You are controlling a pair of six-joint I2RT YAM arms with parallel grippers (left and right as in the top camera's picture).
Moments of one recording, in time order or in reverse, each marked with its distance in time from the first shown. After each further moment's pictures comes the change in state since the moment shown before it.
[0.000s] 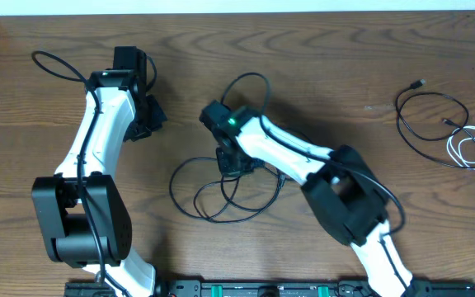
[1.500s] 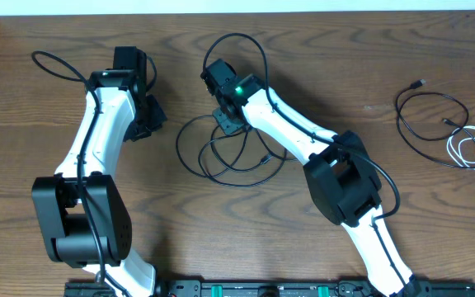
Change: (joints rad) left arm 0.000 0.000 0.000 0.000 0.000 0.000; right arm -0.107 0.113 0.258 0.159 0.189 -0.476
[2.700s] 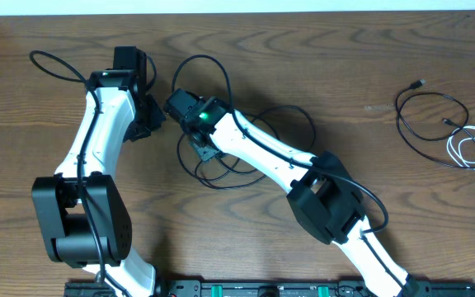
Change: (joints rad) left arm 0.000 0.000 0.000 0.000 -0.027 -0.023; right arm 0.180 0.000 0.074 -0.190 0.117 0.154
